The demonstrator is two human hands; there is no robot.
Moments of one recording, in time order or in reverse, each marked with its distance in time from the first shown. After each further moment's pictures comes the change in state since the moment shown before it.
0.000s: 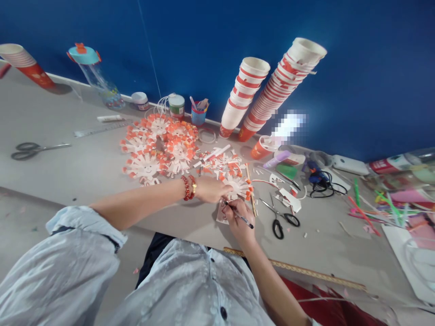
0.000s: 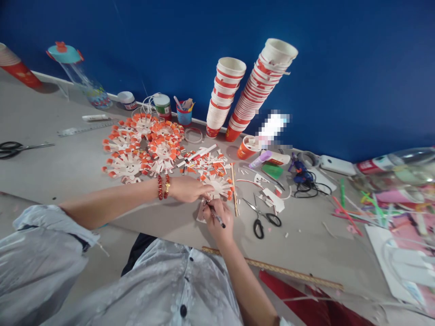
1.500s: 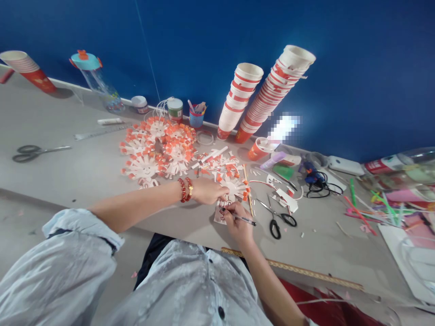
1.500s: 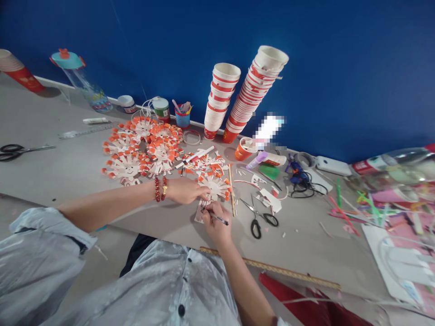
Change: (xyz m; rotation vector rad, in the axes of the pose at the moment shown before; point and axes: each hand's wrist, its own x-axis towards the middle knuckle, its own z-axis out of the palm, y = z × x) left_hand -0.002 0.000 0.006 -0.047 0.029 0.036; right_hand -0.003 -0.001 -0.004 0.072 -0.006 0.019
